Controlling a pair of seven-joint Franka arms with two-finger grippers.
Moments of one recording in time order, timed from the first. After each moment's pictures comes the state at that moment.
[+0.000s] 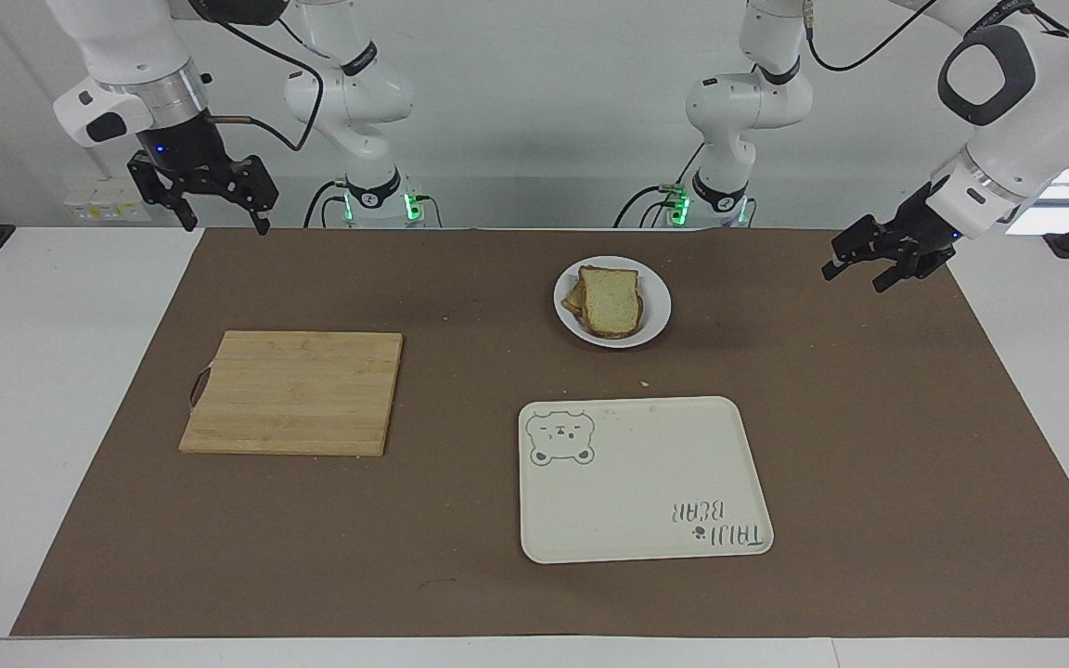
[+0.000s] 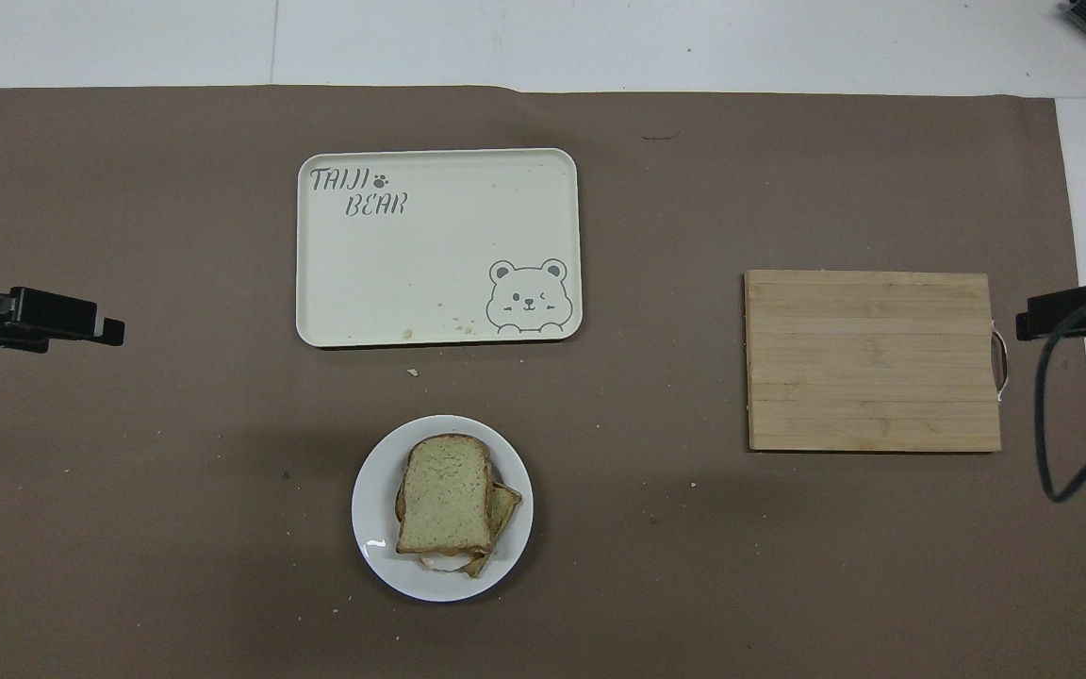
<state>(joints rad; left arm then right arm) 0.03 -0.03 0.05 -1.77 -0.32 1.65 0.17 0.06 -0.08 -0.10 -1.61 -0.03 1.56 0.03</state>
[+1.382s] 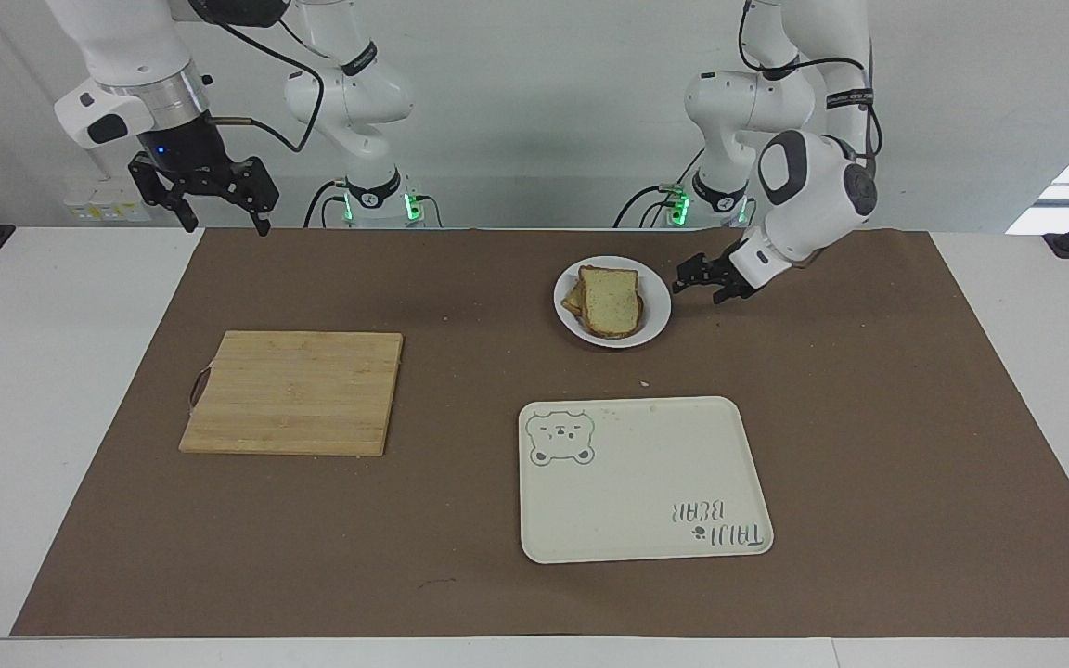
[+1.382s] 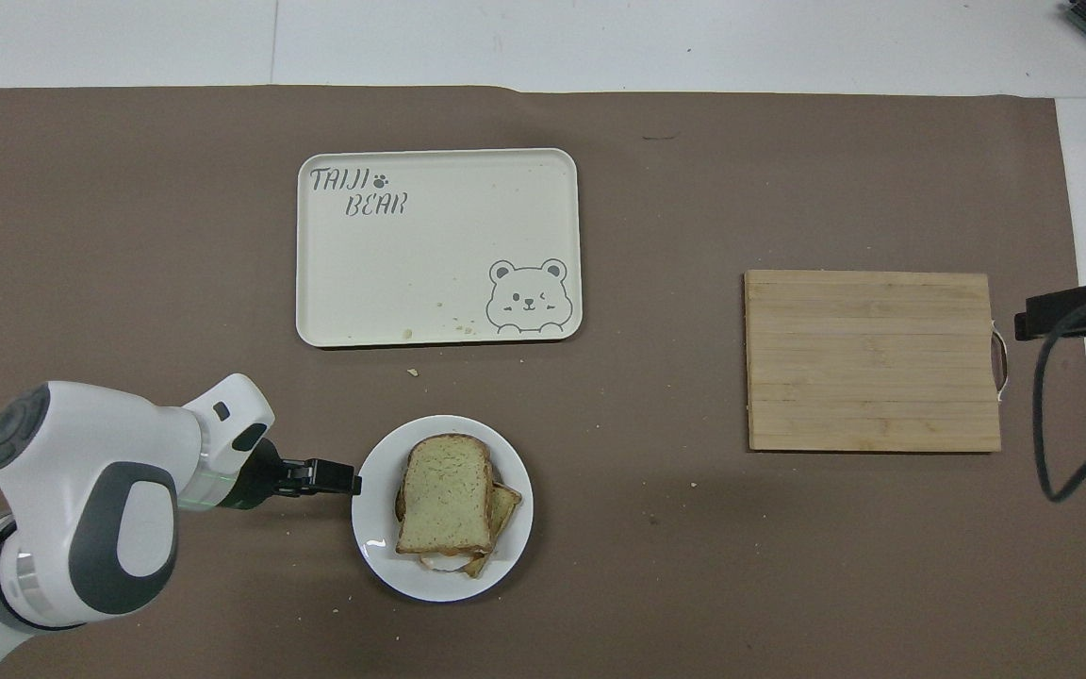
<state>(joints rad) -0.27 -0.17 0.01 -2.51 -0.55 2.16 0.14 0.06 -0.08 -0.10 -1.61 -0.03 1.57 0.03</state>
